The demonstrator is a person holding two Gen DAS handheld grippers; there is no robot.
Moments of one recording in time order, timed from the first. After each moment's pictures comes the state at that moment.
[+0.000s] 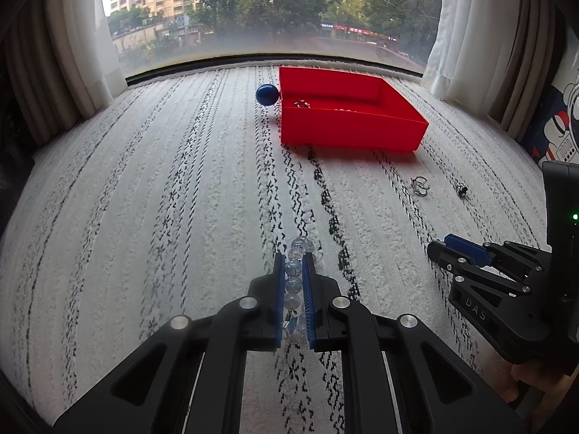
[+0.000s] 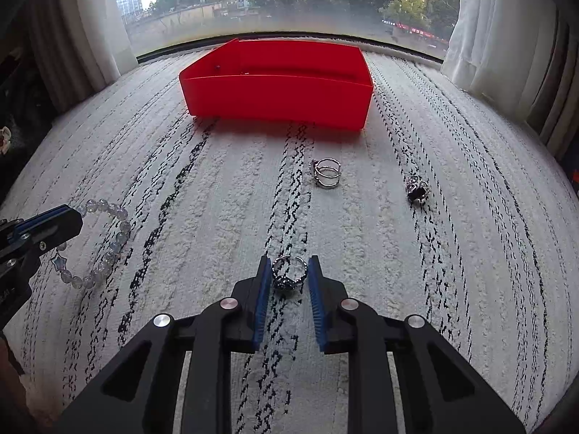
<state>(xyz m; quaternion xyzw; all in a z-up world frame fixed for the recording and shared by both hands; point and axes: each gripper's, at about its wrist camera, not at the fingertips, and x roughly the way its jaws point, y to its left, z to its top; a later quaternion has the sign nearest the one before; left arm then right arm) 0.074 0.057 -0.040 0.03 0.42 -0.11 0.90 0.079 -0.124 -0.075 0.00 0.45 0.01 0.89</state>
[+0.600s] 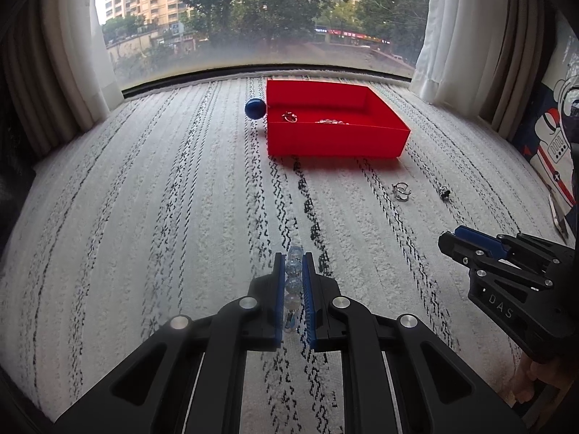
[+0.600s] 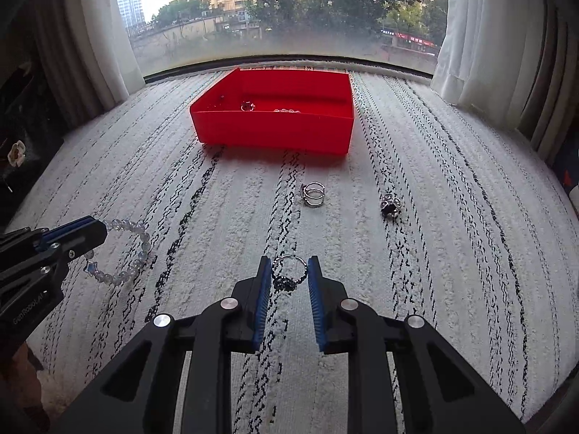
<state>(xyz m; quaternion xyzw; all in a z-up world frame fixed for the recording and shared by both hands) 0.059 0.044 -0.020 0.04 0.41 -0.12 0.90 0.054 -0.136 -0.034 0.01 0.42 0.02 0.91</state>
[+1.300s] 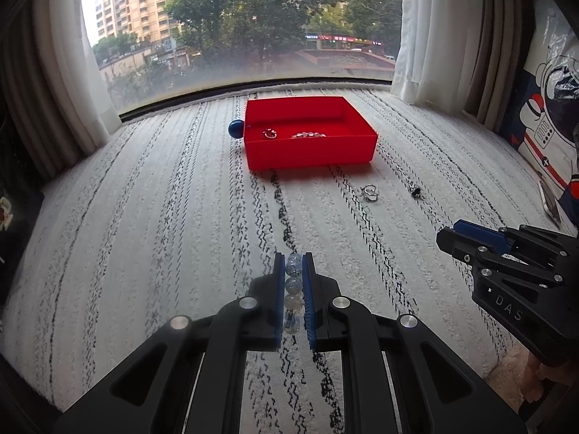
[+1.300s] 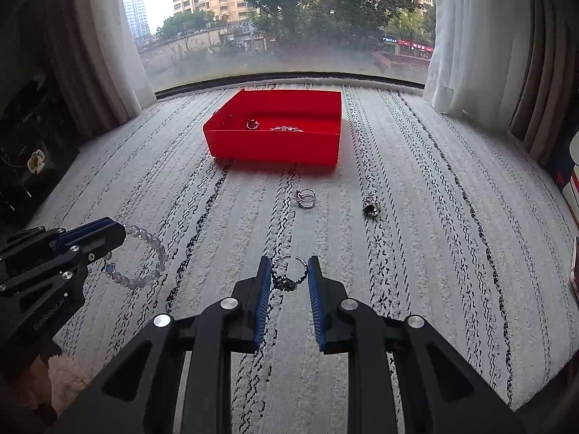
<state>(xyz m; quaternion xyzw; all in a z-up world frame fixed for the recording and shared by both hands) 0.027 0.019 0.006 0.07 0.39 -0.13 0.91 0.019 -0.152 -0.007 0.03 0.40 0.03 0.91</state>
